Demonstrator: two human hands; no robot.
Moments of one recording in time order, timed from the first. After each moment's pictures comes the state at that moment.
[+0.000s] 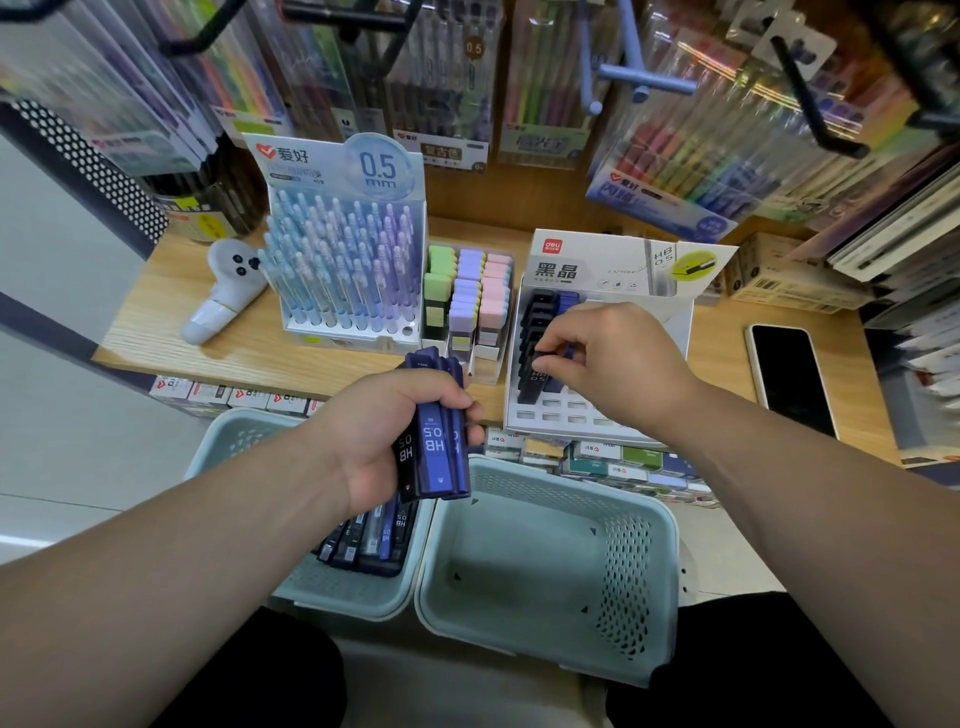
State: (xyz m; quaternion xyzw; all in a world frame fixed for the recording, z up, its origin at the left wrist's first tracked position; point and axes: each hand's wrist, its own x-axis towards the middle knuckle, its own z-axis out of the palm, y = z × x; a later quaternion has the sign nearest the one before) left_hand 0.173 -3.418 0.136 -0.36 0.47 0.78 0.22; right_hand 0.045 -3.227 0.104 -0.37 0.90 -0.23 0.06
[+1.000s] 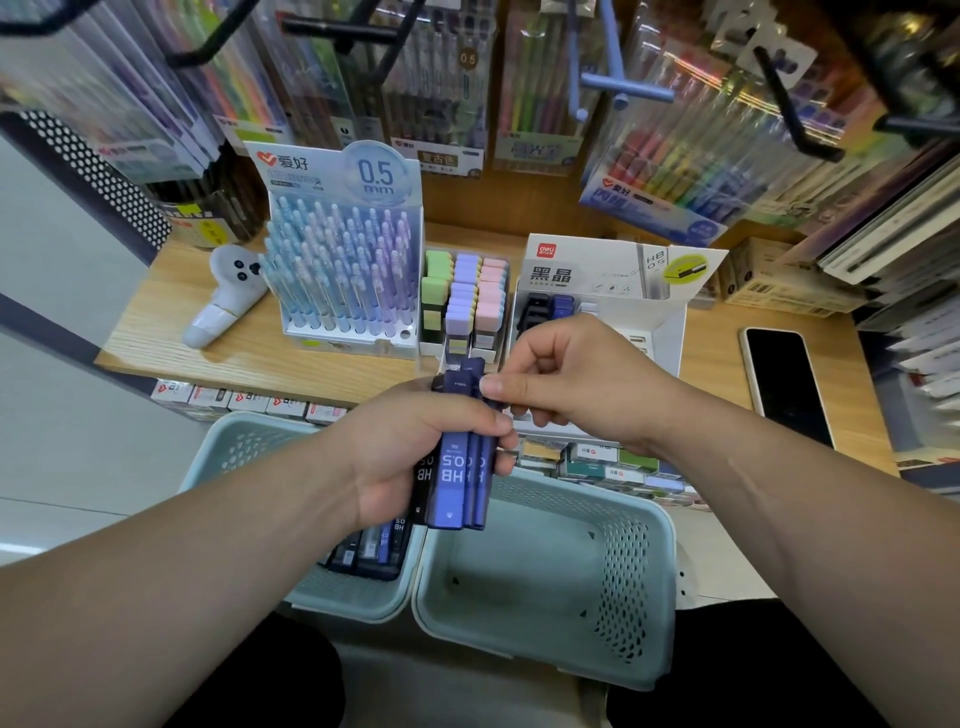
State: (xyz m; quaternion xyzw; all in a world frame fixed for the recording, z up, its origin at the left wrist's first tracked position) left_hand 0.179 -3.401 0.148 -0.26 0.50 0.79 0.25; right_hand 0.077 -3.243 0.137 -0.21 0.77 -0.49 0.35
